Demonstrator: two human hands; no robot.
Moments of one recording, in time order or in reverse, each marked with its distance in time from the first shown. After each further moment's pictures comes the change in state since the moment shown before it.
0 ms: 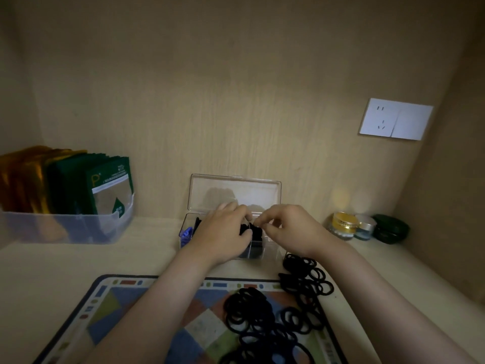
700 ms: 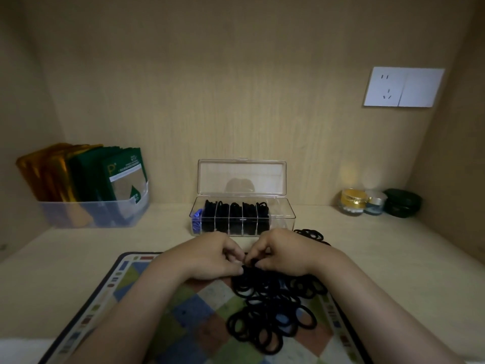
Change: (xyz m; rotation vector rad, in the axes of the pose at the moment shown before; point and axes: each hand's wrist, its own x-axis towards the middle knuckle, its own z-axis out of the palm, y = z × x) left_hand -0.073 -0.005 -0.010 -0.181 -0.500 -0.197; right_hand -0.047 -0.008 0.046 0.035 -0.401 -0.105
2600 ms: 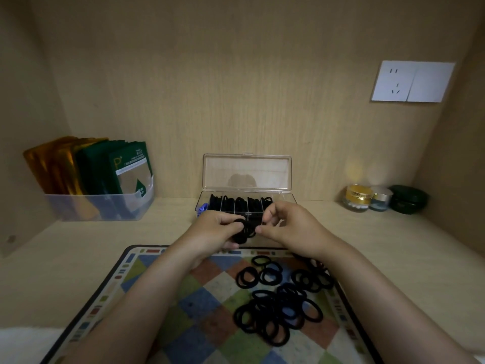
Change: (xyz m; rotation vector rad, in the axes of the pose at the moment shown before) left_hand 0.002 0.006 -0.002 -0.788 0.283 -0.145; right_hand 0.001 -0.004 -0.005 0.407 0.415 0.110
